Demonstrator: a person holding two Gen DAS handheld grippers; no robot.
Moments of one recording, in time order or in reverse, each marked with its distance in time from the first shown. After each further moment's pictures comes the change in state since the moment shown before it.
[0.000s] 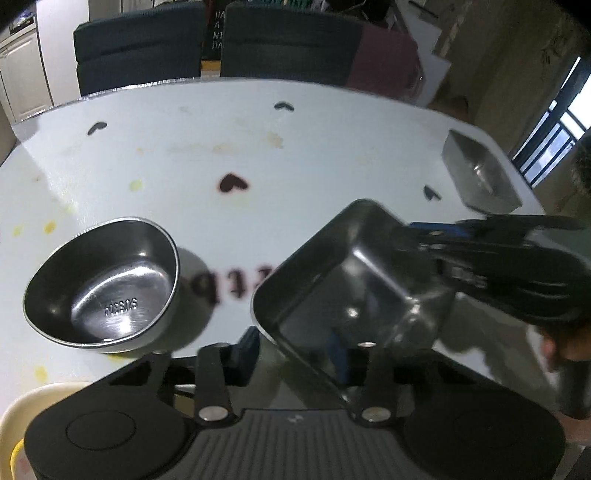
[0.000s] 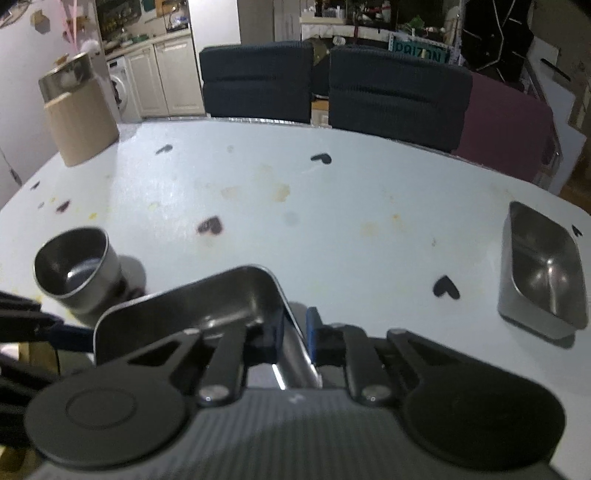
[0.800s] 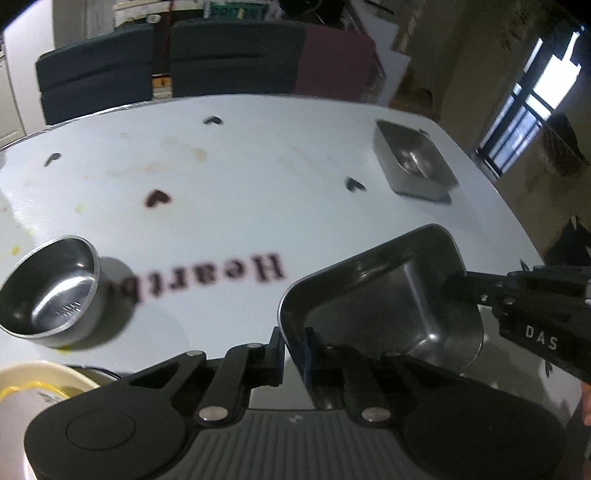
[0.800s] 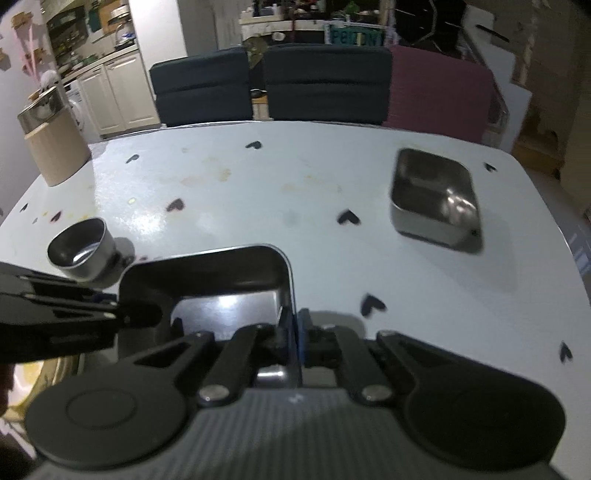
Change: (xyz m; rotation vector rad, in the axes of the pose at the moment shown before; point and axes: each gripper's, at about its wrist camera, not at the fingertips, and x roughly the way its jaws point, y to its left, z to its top) left arm -0.023 -0.070 -0.019 0.097 -0.027 -0.073; right arm -0.098 -0.038 -0.055 0.162 0.017 -0.089
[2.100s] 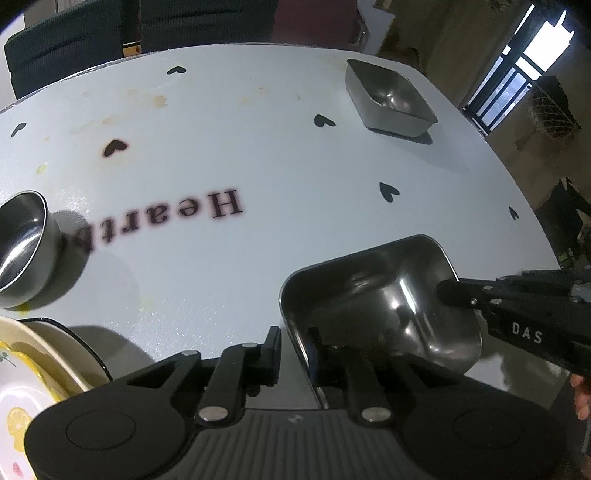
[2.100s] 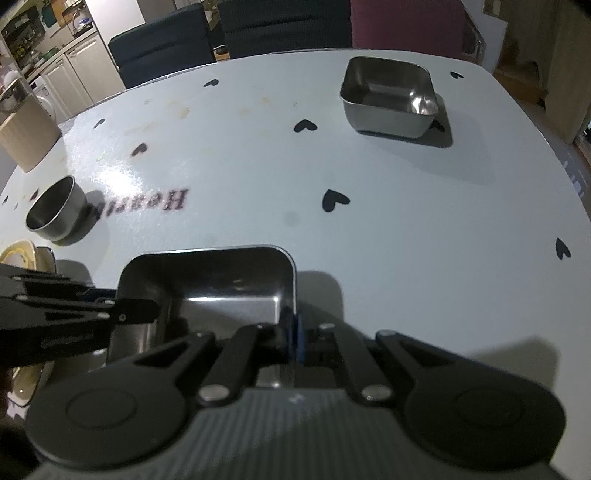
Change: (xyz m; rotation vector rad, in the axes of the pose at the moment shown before) left arm 0.018 -0.015 -0.023 0.033 0.132 -0.042; right arm 0.012 -0.029 -0.046 0.132 0.171 -0.013
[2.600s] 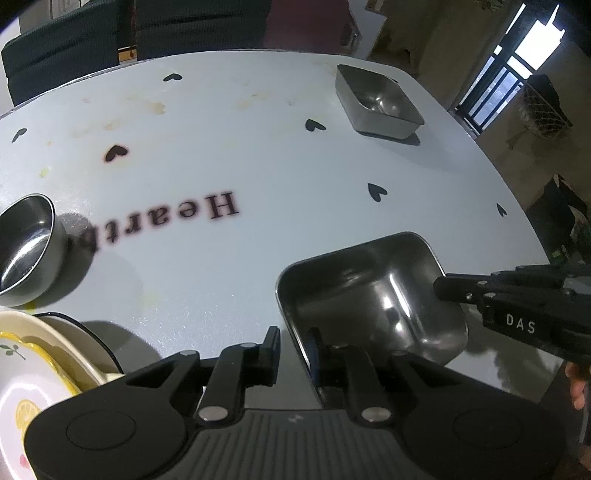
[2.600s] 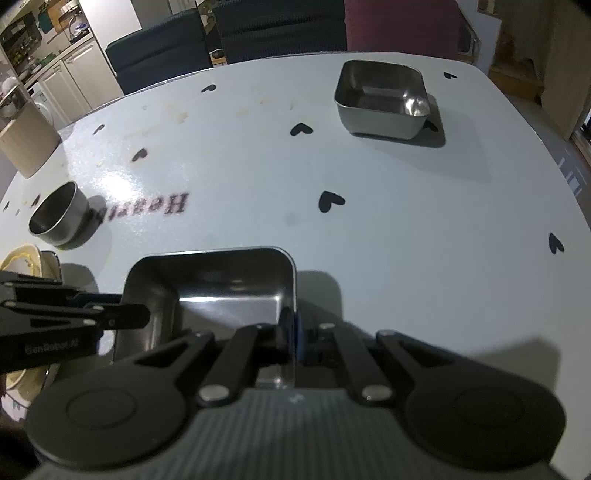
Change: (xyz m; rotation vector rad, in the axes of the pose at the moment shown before) left arm -0.013 -0.004 -0.004 0.016 -0.008 -0.017; right arm -0.008 0.000 -0.003 0.012 -0.008 -0.005
